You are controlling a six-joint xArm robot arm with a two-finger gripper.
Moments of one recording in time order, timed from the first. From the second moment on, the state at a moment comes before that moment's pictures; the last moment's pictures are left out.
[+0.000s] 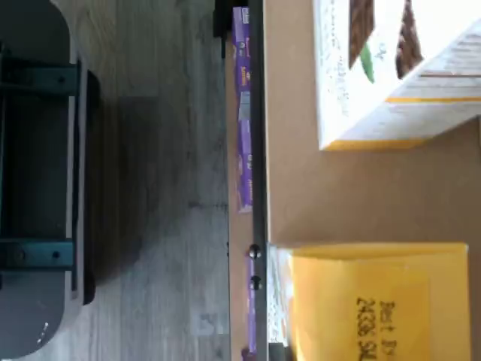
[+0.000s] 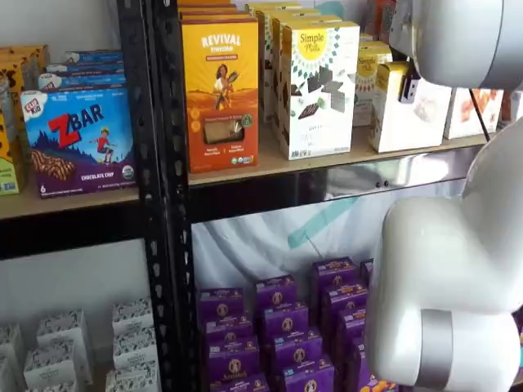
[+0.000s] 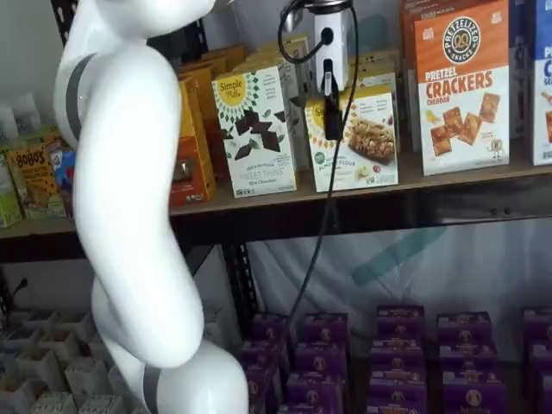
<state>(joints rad) -0.44 -0.21 -1.49 0.14 1.68 -1.99</state>
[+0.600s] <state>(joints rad) -0.46 -0.36 -1.38 0.14 1.77 -1.99</state>
